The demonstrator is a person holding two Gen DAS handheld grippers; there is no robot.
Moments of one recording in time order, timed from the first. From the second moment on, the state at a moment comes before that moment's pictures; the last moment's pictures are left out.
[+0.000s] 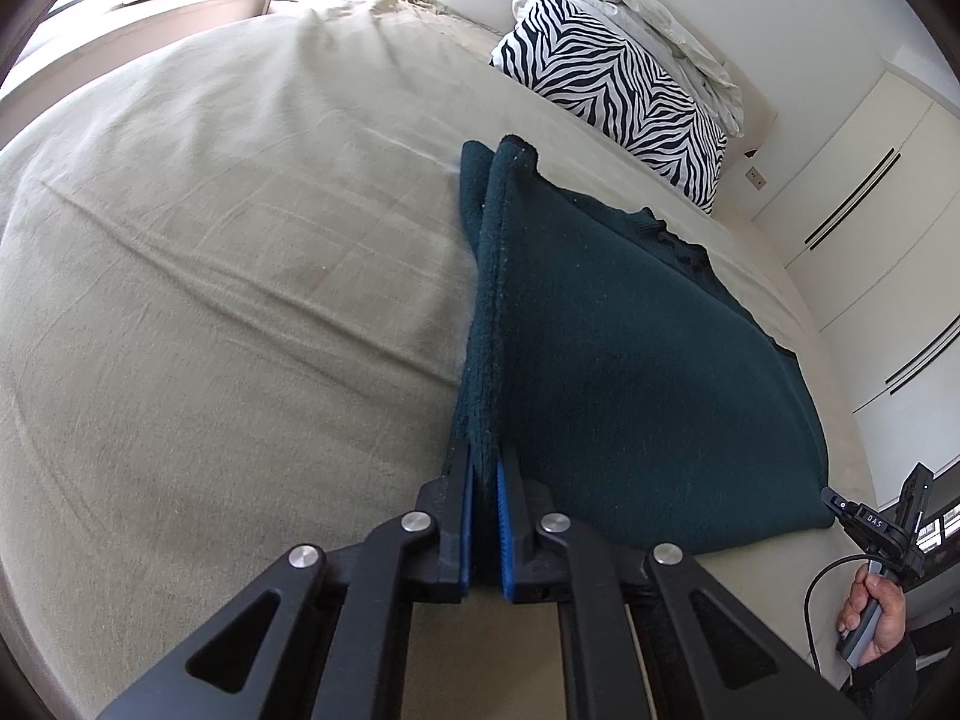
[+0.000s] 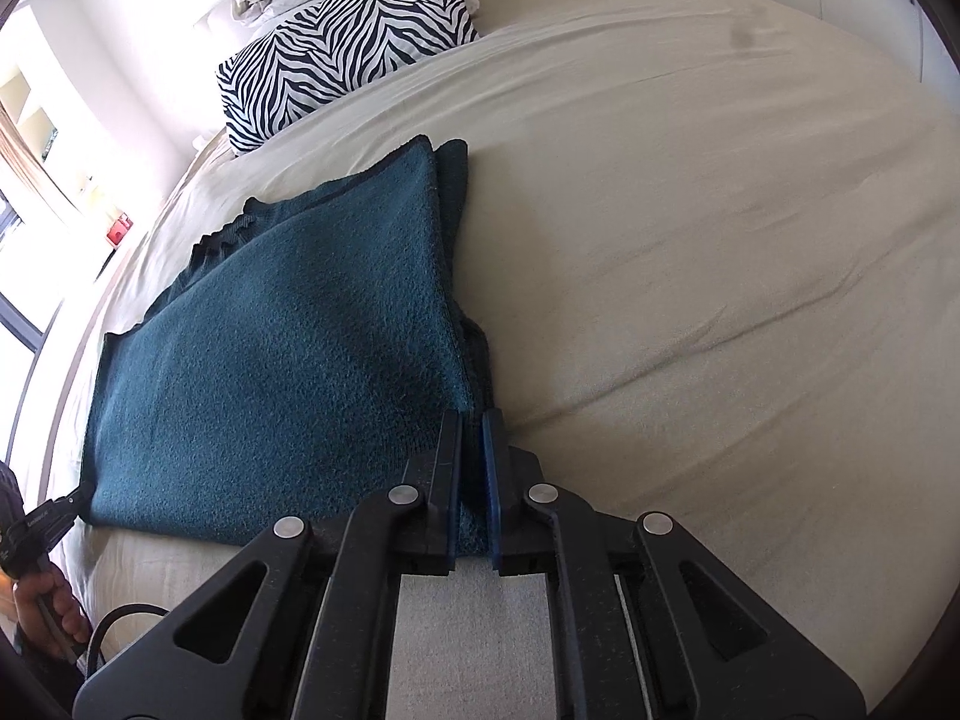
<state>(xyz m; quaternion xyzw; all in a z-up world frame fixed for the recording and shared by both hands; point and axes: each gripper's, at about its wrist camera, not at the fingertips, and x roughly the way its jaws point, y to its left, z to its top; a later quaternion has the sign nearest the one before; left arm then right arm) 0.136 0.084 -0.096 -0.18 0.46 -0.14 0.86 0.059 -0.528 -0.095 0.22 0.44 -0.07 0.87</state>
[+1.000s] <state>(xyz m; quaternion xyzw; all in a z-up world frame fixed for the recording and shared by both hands) 0.217 -0.013 -0.015 -0.06 0.37 -0.14 0.92 0.177 -0.436 -0.030 0.31 0.37 0.14 0.86</state>
